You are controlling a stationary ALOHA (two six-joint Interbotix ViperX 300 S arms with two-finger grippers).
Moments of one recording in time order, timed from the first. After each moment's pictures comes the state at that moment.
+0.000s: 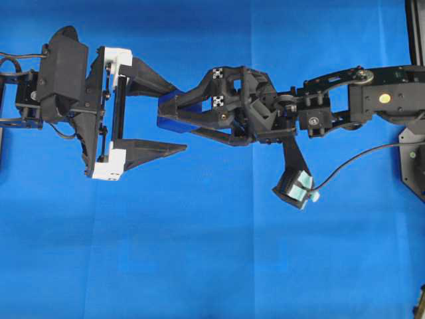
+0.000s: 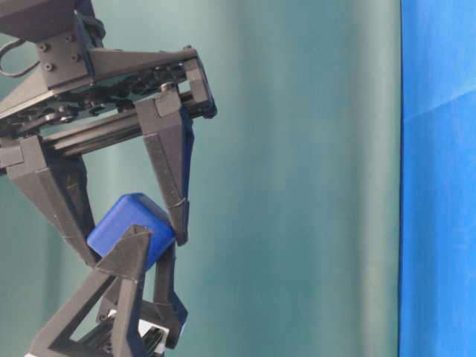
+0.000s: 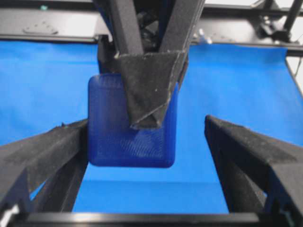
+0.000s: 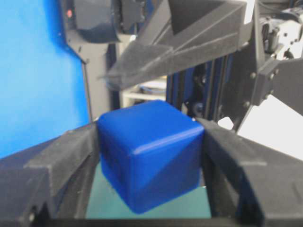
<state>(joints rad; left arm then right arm) -0.02 -0.37 0.71 0.01 -0.19 -0.05 -0.02 -0.16 0.45 -0.85 -0.09 -0.52</state>
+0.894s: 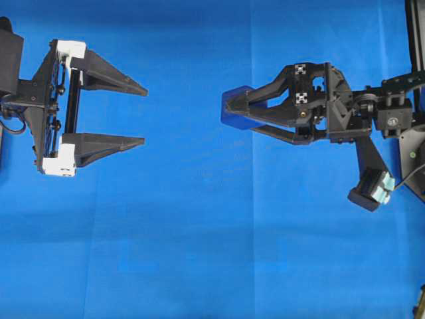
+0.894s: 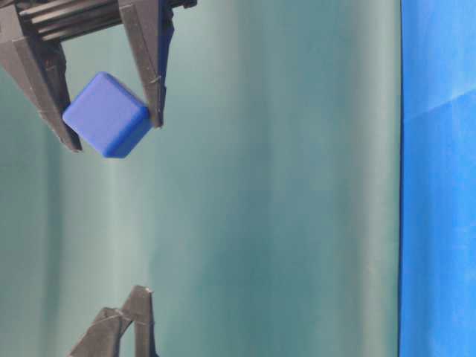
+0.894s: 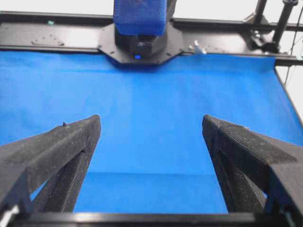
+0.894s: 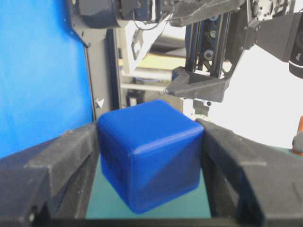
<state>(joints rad) -0.02 -0.56 0.84 0.01 -0.18 -0.05 0.00 -0.44 0.67 -0.84 -0.04 -0.51</state>
